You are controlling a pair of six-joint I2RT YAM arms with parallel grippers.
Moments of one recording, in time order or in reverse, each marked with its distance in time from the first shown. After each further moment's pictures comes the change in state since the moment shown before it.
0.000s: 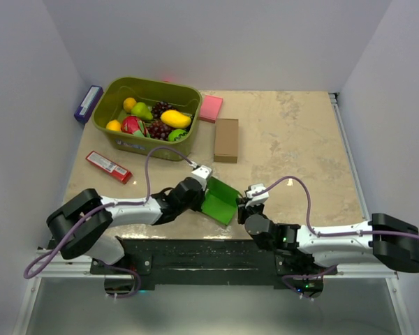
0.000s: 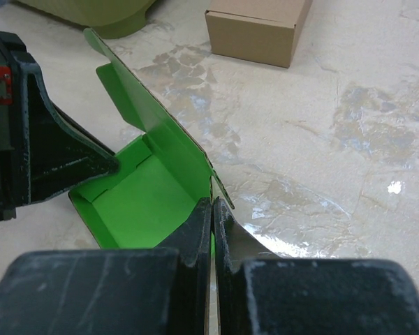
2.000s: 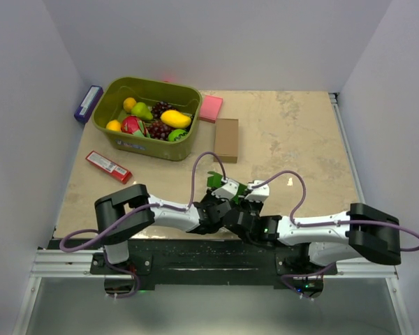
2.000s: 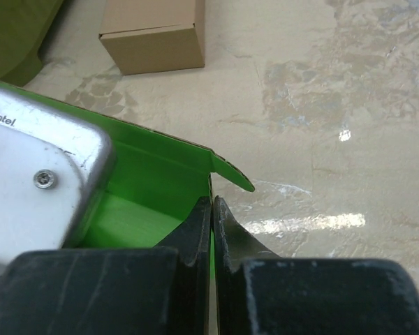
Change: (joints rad) left arm -0.346 0.352 0.333 -0.328 -0.716 -0.034; right arm -0.032 0.233 0.211 -0.378 0.238 0.451
